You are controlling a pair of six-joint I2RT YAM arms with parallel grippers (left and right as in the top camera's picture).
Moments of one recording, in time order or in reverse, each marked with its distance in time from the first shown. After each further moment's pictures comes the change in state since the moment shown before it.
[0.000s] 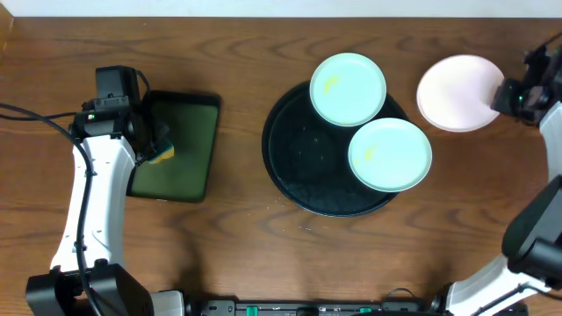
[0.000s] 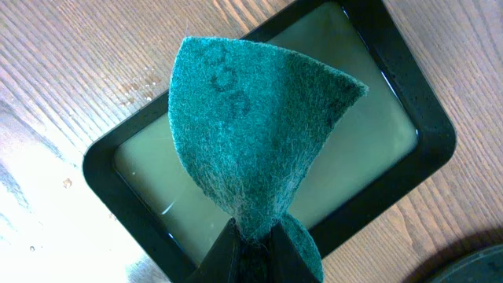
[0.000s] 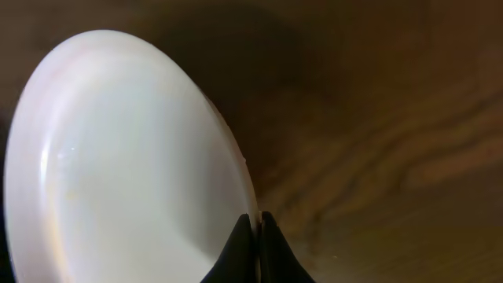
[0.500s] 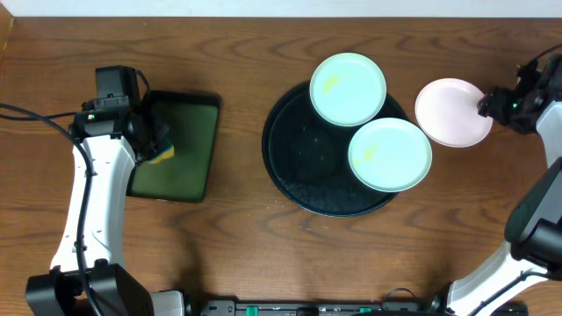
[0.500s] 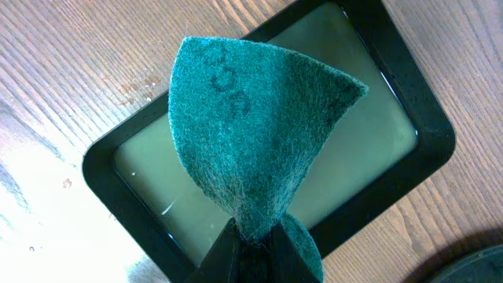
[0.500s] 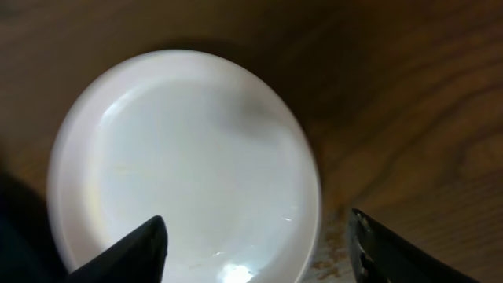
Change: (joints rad) left arm 0.000 0.000 0.000 0.002 0.000 0.000; right arm -0.010 0.063 0.000 -0.002 -0.085 0.037
